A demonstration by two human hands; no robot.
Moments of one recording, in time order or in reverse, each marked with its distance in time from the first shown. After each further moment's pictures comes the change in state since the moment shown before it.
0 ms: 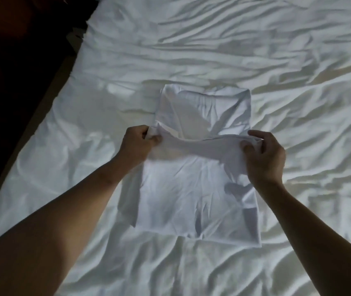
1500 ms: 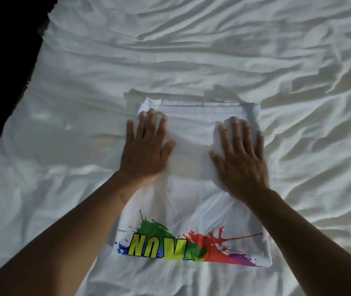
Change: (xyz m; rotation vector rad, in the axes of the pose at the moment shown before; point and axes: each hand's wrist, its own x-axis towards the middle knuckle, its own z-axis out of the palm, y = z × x) left_hand 0.106 -0.020 0.075 1.003 0.028 0.528; right_hand 0.087 0.050 0.079 -0.891 -0.349 -0.466
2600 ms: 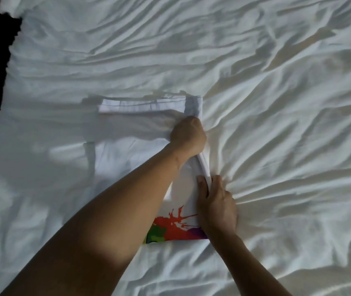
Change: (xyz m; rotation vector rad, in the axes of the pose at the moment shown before) left_hand 0.069 0.216 -0.033 -0.263 -0.375 -0.145; right_hand -0.124 -0.016 -0.020 0.690 -0.152 0.726
